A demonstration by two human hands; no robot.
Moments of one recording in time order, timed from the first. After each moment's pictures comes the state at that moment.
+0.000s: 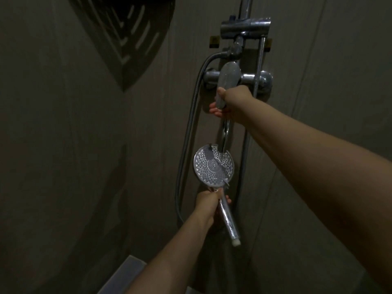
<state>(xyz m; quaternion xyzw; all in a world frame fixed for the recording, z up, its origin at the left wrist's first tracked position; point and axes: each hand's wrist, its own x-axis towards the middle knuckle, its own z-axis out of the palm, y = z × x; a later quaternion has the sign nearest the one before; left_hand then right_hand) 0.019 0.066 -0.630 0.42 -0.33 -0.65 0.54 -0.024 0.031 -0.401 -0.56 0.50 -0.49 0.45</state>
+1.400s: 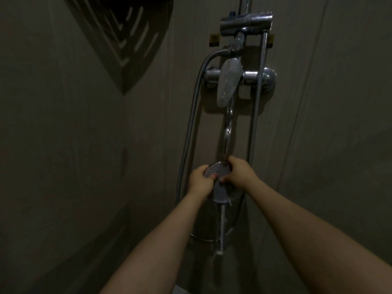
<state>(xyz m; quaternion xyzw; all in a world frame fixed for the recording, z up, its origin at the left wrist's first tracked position) 0.045 0.015 -0.604 0.56 -0.54 -0.32 0.54 -0.070 0.006 -0.563 -0.74 0.60 -0.28 0.11</state>
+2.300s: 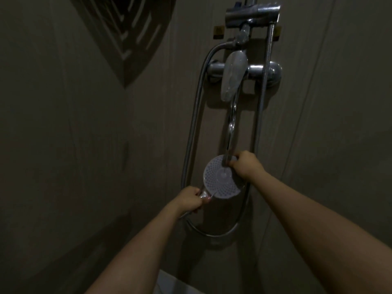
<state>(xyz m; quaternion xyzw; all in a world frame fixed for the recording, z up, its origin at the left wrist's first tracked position) 0.093 0.029 -0.646 0.57 -0.66 -0.40 0.29 -0.071 0.006 -0.553 -0.67 0.66 -0.30 0.16</state>
